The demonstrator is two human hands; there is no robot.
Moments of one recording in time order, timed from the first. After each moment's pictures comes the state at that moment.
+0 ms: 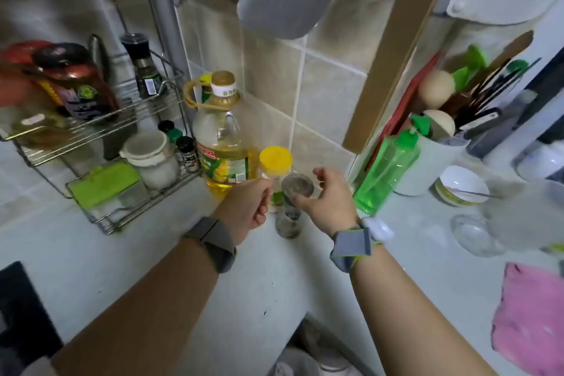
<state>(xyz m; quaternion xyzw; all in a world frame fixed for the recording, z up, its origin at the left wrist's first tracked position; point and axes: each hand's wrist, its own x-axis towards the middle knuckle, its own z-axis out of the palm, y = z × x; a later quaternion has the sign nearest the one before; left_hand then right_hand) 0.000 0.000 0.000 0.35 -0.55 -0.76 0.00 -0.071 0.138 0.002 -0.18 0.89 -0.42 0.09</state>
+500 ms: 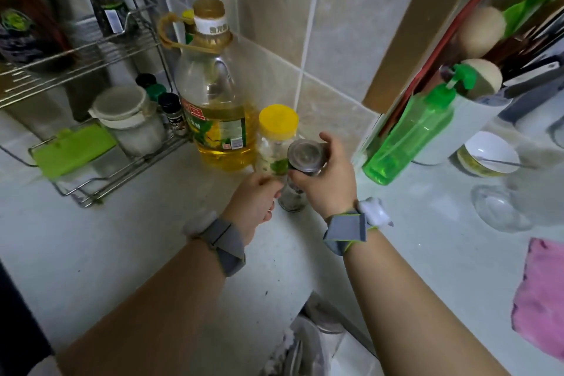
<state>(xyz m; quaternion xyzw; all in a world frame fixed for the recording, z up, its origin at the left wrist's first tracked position) -0.005 0.009 -0.074 0.36 -0.60 -0.71 0.01 -0.081 0.118 -0.058 -0.18 0.85 -0.50 0.02</state>
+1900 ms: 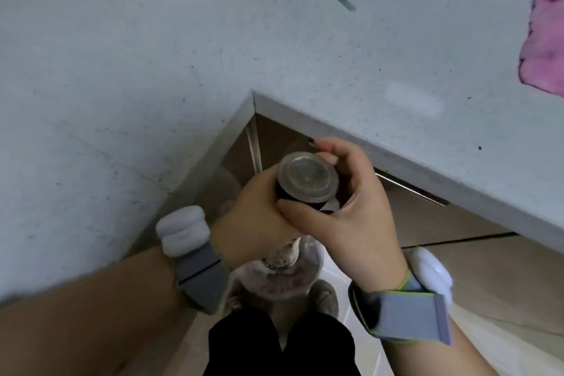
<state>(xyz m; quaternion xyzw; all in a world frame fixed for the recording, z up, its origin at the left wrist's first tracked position) 0.178 0.202 -0.239 0.02 -0.79 -0.61 -0.07 0.158 0.335 -0.229 -0.11 0.77 -0.63 0.08</state>
